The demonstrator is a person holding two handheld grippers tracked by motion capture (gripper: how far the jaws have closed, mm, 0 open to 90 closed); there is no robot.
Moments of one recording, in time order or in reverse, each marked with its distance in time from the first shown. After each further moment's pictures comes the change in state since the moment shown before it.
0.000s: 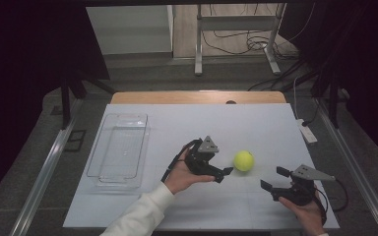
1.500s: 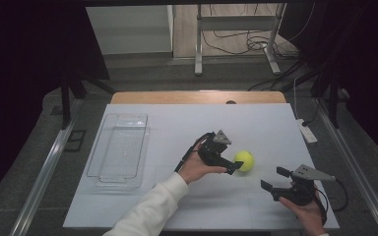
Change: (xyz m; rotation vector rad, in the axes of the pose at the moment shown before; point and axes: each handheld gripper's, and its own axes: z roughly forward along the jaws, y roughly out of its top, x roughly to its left) left arm 0.013 0.021 0.042 0.053 -0.047 -0.025; right arm -0.001 0.000 0.000 0.003 0.001 0.003
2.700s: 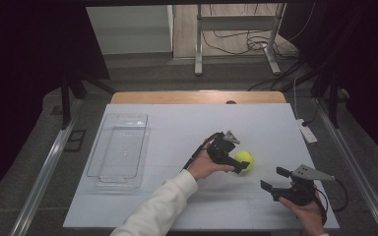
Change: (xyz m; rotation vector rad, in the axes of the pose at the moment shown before) left arm 0.005 0.008 0.038 0.054 -0.028 0.002; right arm 0.000 -0.001 0.001 0.004 0.003 -0.002
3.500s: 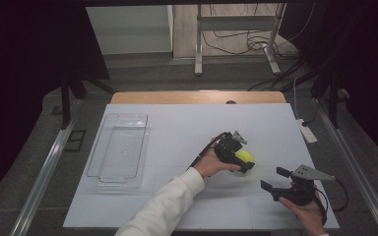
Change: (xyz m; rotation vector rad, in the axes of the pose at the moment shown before) left arm 0.000 0.010 0.023 0.055 -0.009 0.016; right arm 0.000 0.000 0.000 0.001 0.001 0.002
